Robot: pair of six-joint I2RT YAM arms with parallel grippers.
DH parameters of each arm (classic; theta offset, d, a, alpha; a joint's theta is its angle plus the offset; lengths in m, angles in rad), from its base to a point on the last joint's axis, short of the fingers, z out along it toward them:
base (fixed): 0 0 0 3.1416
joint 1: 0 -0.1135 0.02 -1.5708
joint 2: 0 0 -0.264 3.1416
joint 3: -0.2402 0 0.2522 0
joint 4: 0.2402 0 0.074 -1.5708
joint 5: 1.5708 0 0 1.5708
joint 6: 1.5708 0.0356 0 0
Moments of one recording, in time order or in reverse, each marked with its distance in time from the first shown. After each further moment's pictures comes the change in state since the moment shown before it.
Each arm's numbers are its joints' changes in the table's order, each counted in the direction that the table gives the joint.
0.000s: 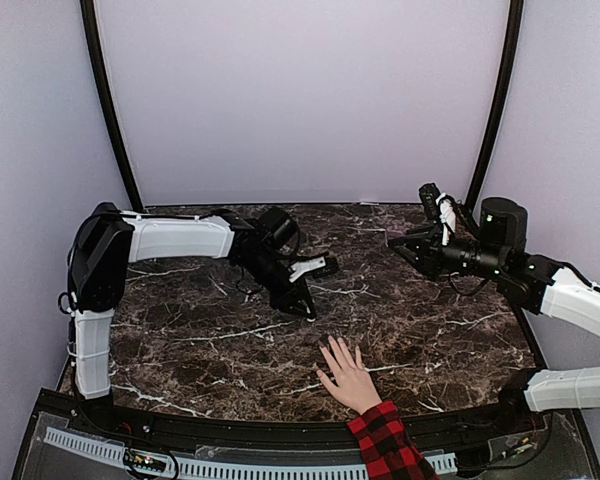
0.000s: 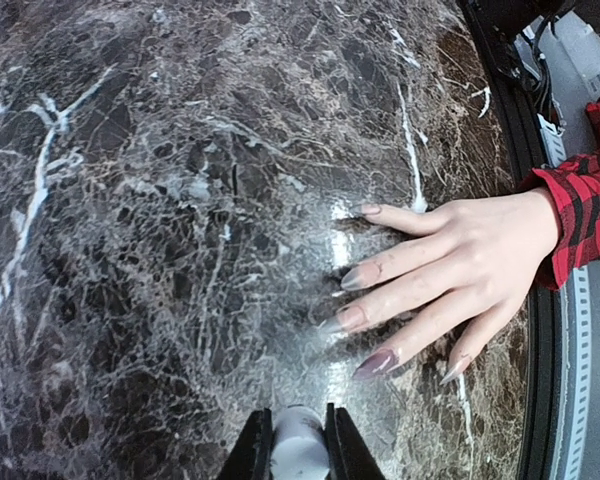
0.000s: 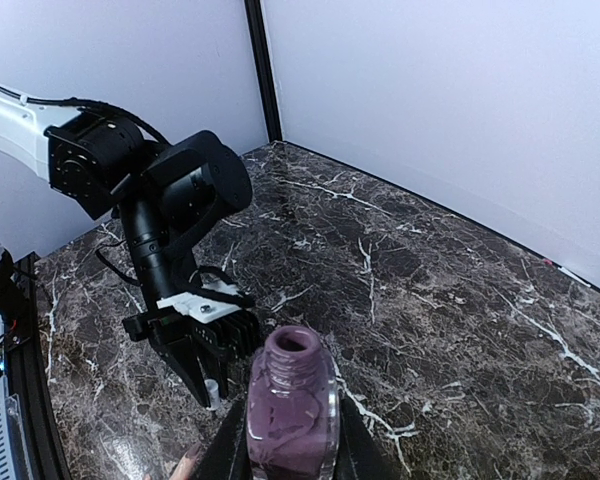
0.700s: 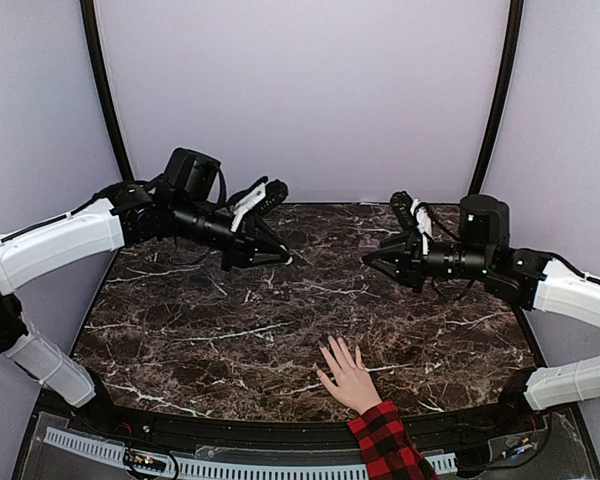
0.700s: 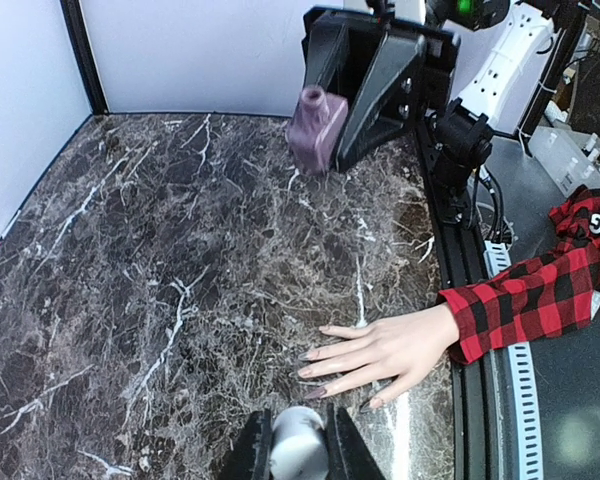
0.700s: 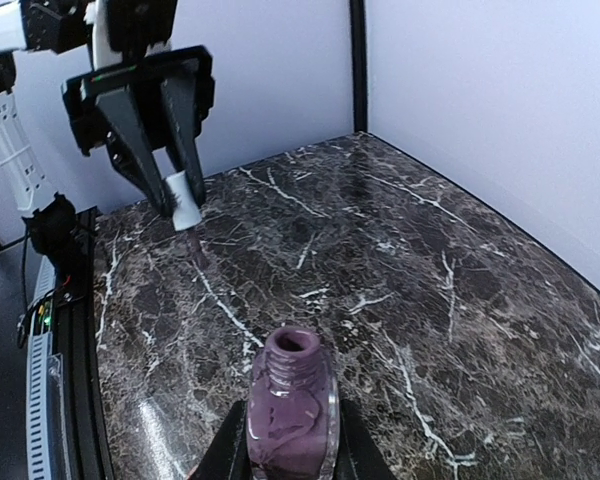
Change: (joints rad) left arm -0.026 0.599 0.241 -0.171 -0.033 -0.123; right arm -0.137 -0.065 -0.065 0.035 -0.058 -0.065
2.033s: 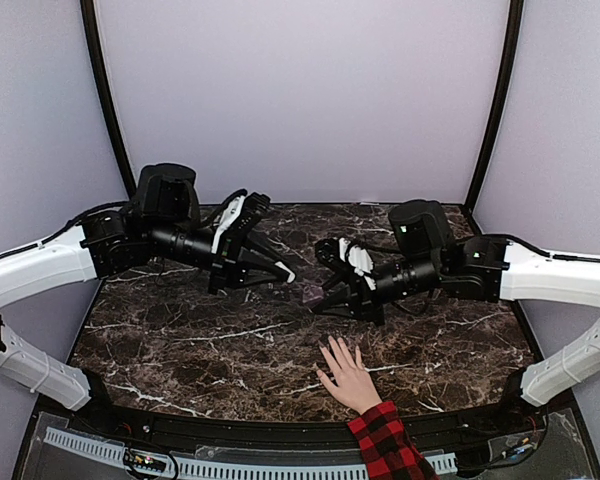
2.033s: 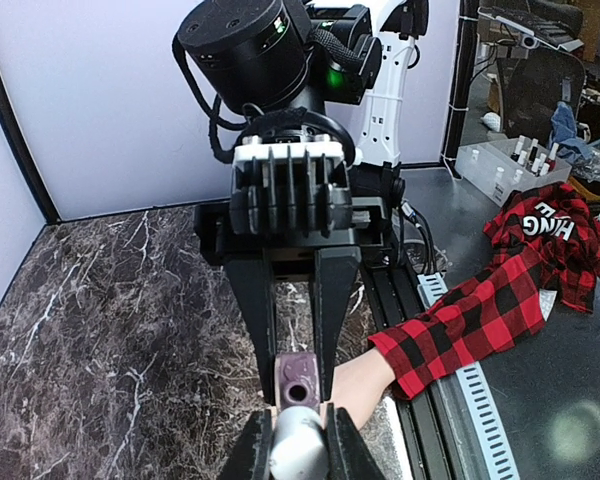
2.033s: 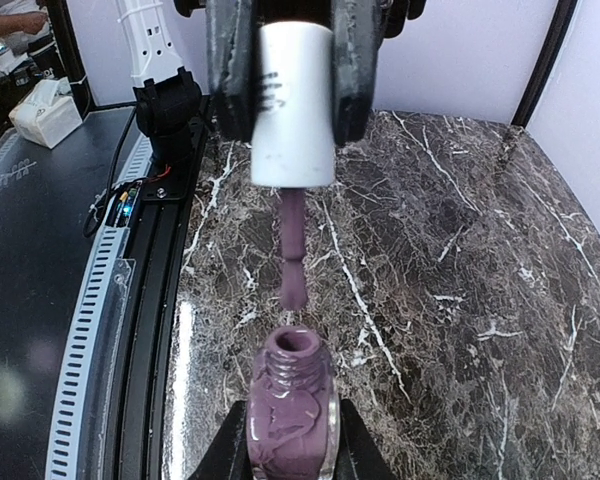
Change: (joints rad) left arm 0.101 0.214 0.197 -0.217 0.107 -0.012; right arm -0.311 -0.259 -0.235 0.209 -0.023 -0.262
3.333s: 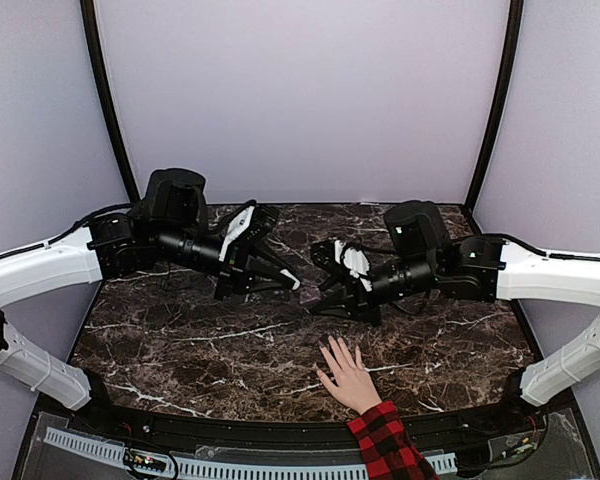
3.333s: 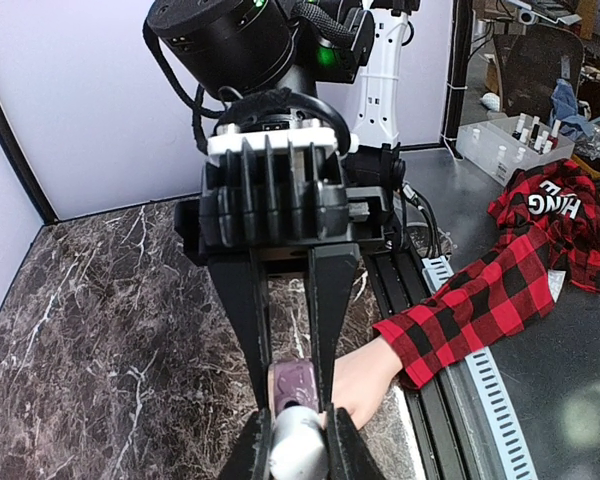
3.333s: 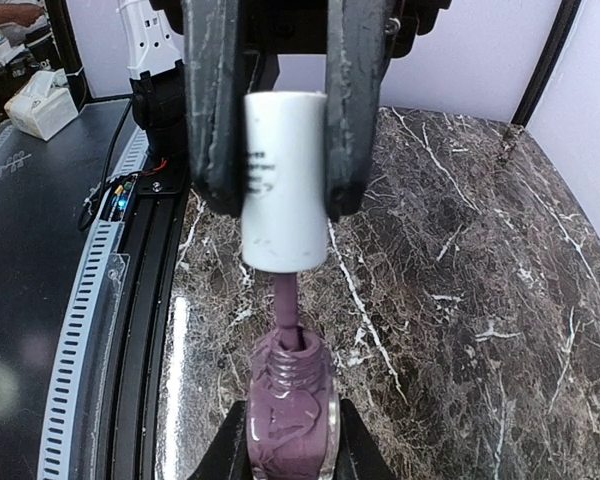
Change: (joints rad) left arm 0.027 -0.026 0.002 0.008 -0.030 0.061; right arm -0.011 -0.019 -0.013 0.005 0.019 -0.018
